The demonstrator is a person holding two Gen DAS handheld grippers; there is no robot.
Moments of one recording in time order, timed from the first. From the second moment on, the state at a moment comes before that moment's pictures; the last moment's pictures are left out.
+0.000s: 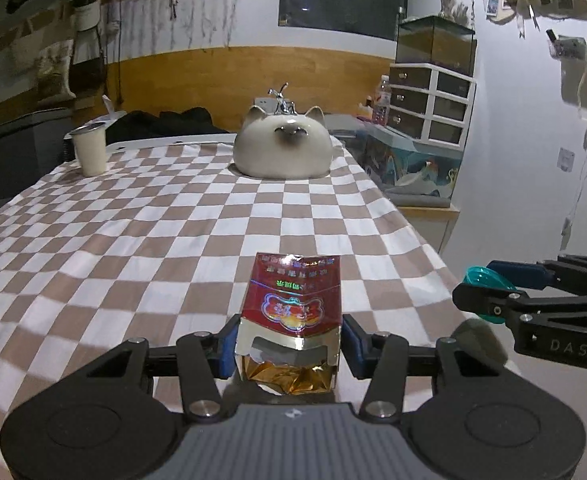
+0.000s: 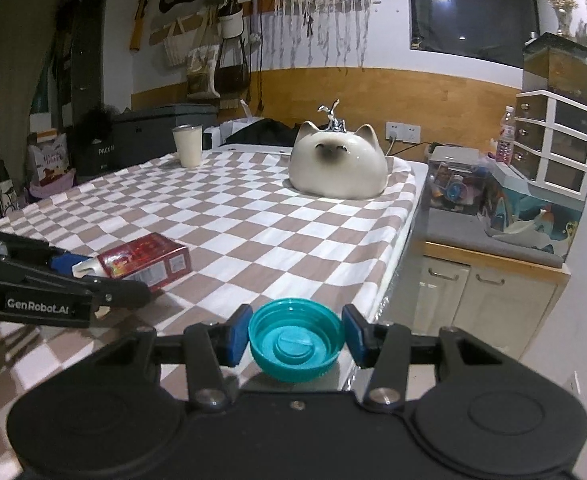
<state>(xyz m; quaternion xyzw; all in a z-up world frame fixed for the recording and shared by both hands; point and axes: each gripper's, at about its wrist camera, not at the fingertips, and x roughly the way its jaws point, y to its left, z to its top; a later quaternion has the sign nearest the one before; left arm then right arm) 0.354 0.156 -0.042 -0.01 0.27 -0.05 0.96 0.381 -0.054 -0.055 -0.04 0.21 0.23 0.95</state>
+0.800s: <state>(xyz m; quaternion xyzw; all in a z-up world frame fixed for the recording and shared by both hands) 0.234 0.083 -0.022 -0.01 0.24 -0.05 0.97 0.255 -0.131 -0.038 0.00 0.19 0.21 0.96</state>
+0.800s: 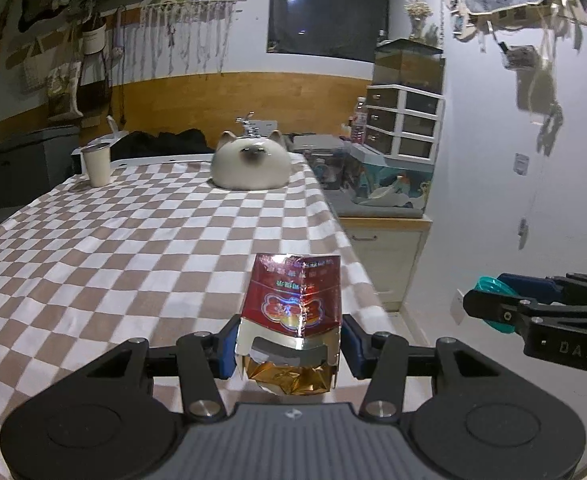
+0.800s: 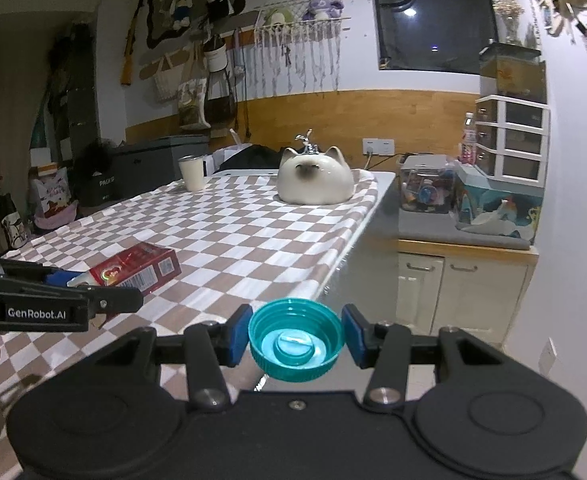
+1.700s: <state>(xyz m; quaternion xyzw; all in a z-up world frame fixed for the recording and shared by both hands) 0.205 -0.078 -0.067 0.01 0.28 -0.14 0.95 0.182 -0.272 -0.076 0.03 0.21 0.12 0.97</state>
